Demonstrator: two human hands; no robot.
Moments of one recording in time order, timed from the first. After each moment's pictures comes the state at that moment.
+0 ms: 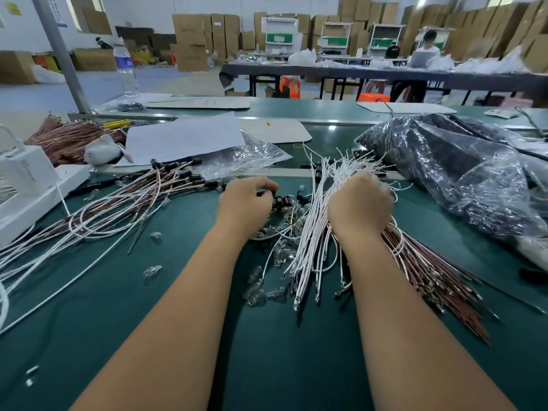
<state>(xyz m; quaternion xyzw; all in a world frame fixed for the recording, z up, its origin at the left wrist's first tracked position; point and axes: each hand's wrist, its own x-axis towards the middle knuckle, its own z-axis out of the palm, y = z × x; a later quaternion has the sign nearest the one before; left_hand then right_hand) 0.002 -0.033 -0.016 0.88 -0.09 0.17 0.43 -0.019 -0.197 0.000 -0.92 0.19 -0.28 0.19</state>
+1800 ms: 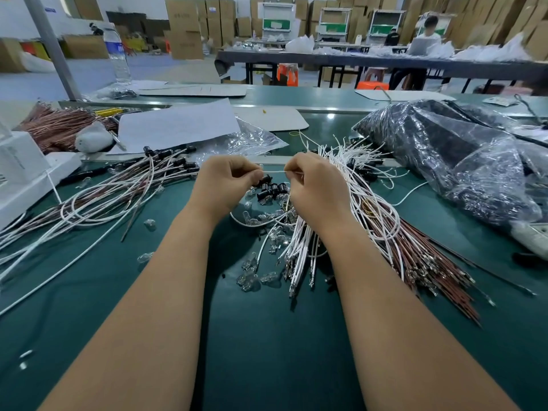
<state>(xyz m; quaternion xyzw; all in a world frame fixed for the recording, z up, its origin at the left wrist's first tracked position) 0.006 -0.006 -0.012 0.82 -0.17 0.18 0.51 -0.021 -0.172 -0.005 -0.91 -0.11 -0.30 0.27</state>
